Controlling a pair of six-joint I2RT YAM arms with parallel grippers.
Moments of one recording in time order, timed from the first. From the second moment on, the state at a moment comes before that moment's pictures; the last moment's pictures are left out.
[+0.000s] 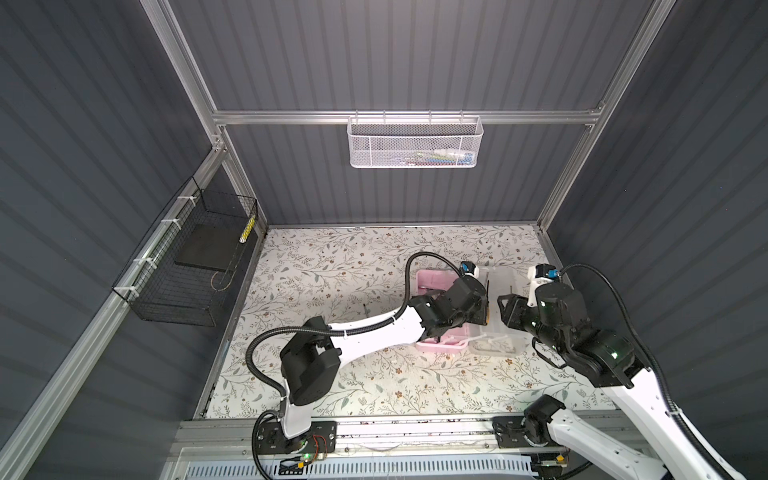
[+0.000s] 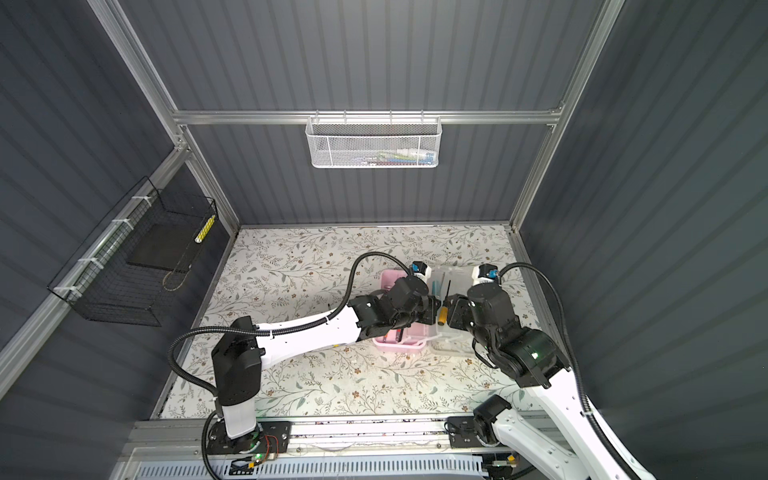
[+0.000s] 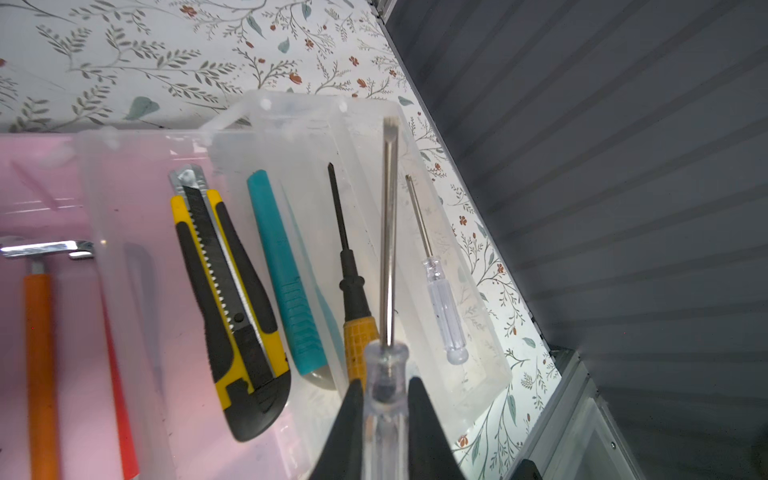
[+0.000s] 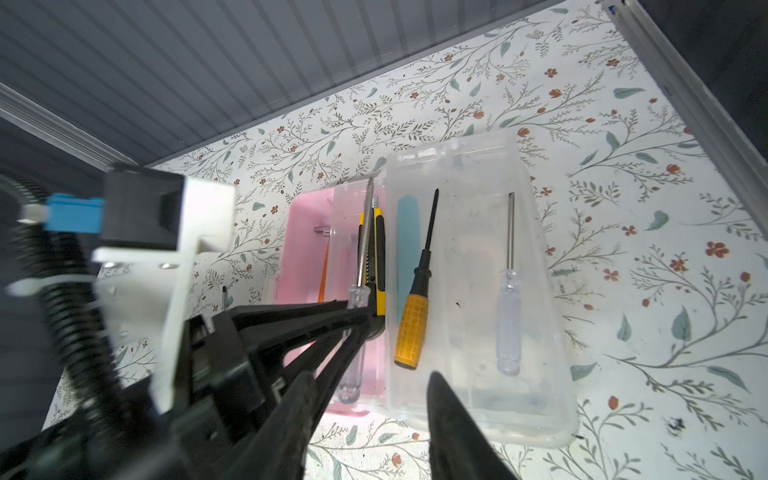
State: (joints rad) left arm -1.14 1.91 1.57 -0.24 -0.12 -0.73; right arm 0.53 0.74 1.02 -0.90 0.26 0.62
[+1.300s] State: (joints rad) left arm -1.14 2.11 1.72 -0.19 -0.05 -0.91; right arm 0.51 0.65 0.98 -0.96 0.27 0.62
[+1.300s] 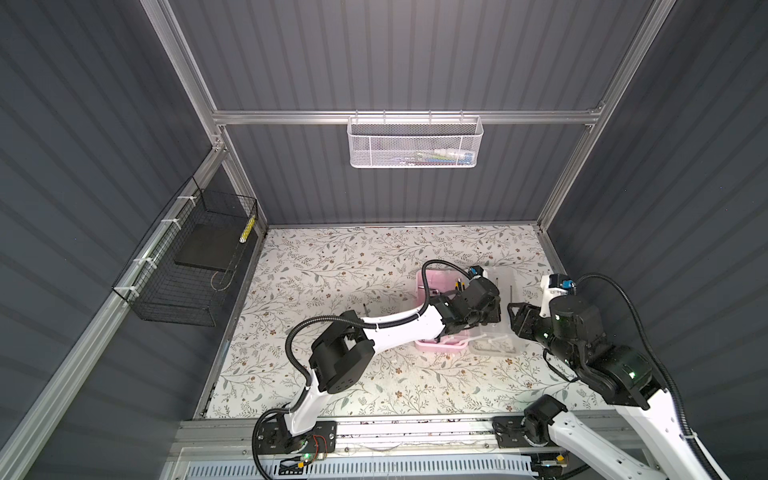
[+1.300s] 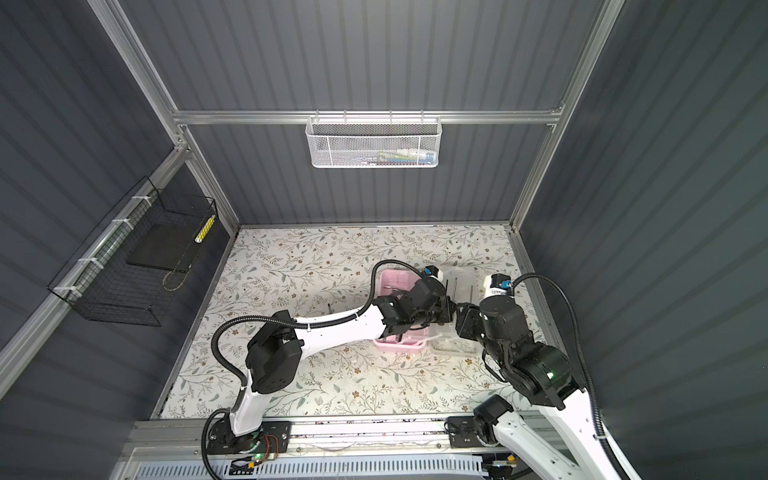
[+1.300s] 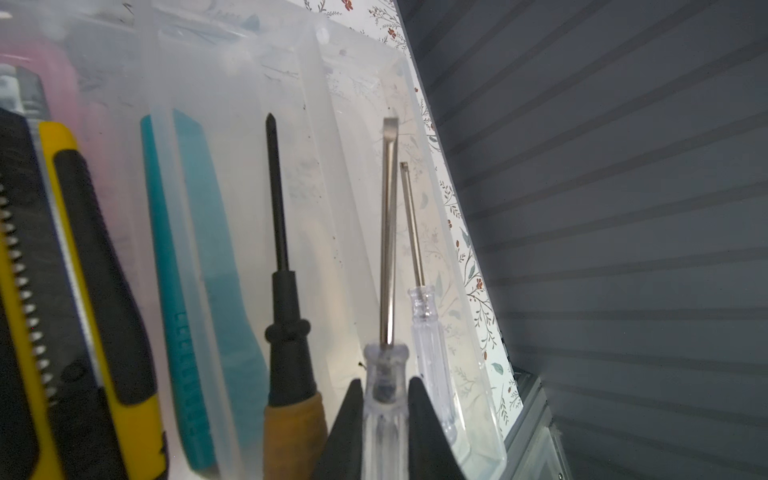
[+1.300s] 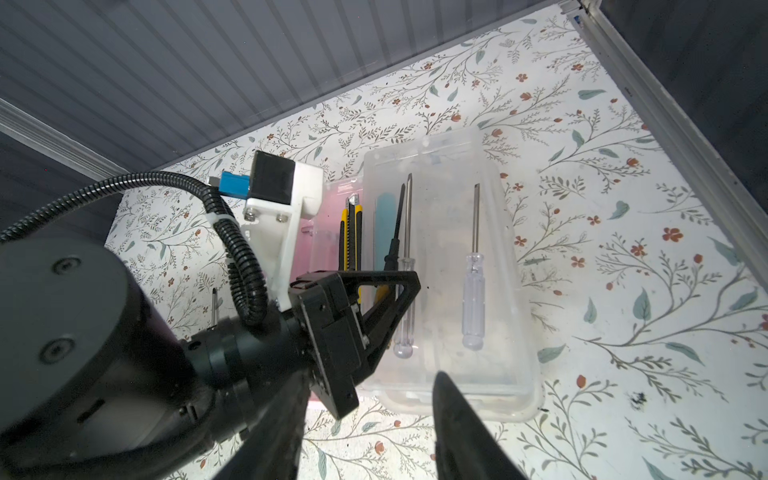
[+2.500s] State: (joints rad) left arm -0.89 1.25 0.94 -0.33 -0.23 -0.69; right arm 0.75 1.07 1.07 -0.79 0.16 0.61
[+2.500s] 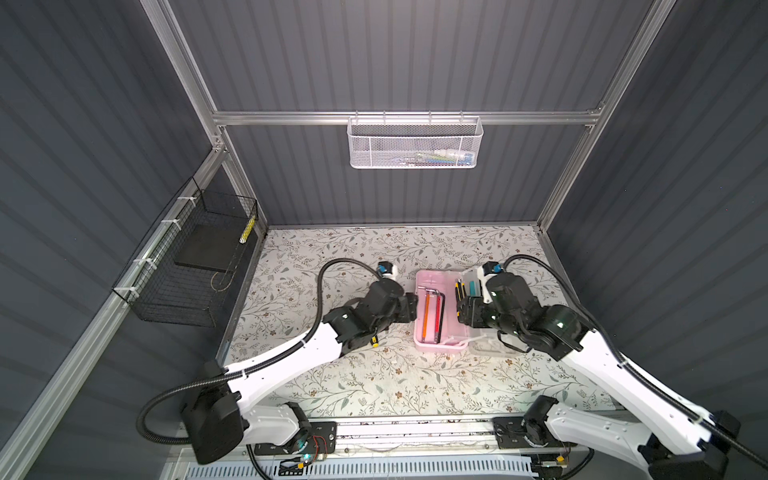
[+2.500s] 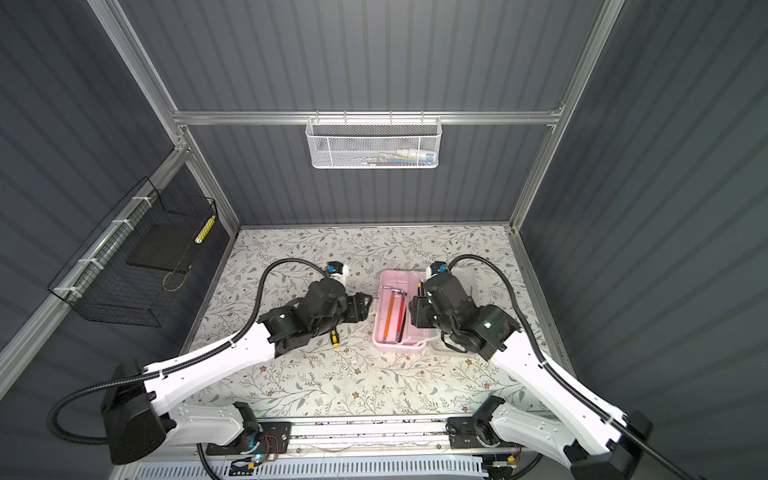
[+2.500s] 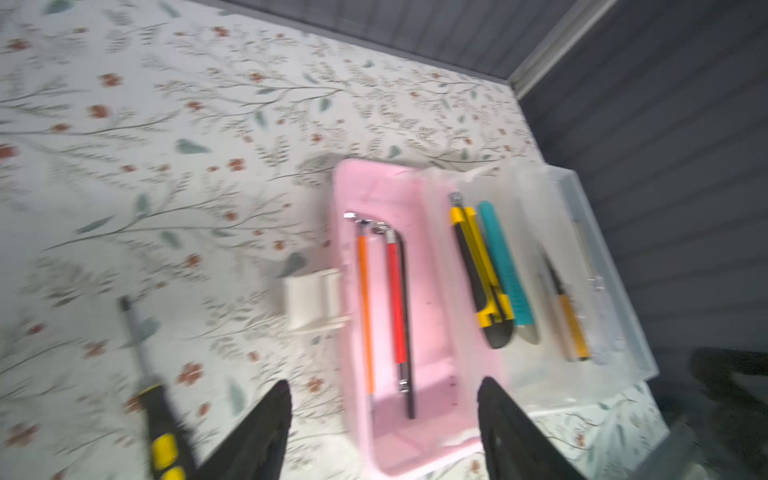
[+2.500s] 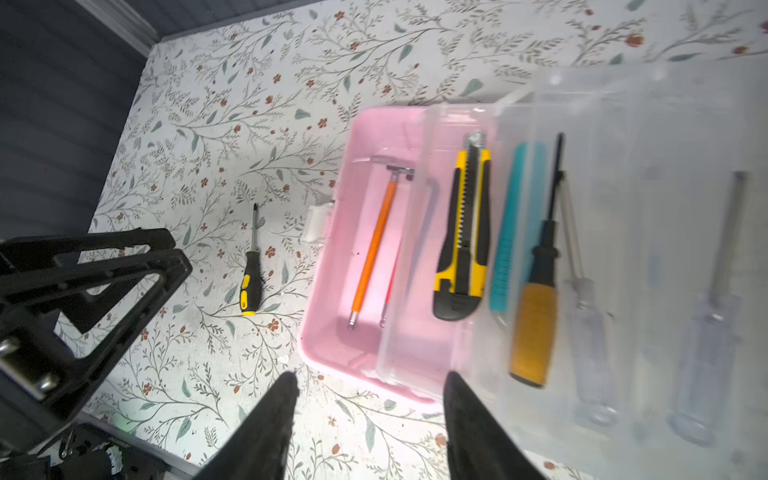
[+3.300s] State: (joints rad) left arm -0.25 0.93 0.45 -0.31 0.19 -0.77; right arm 1.00 1.86 1.45 -0.67 0.10 0.58
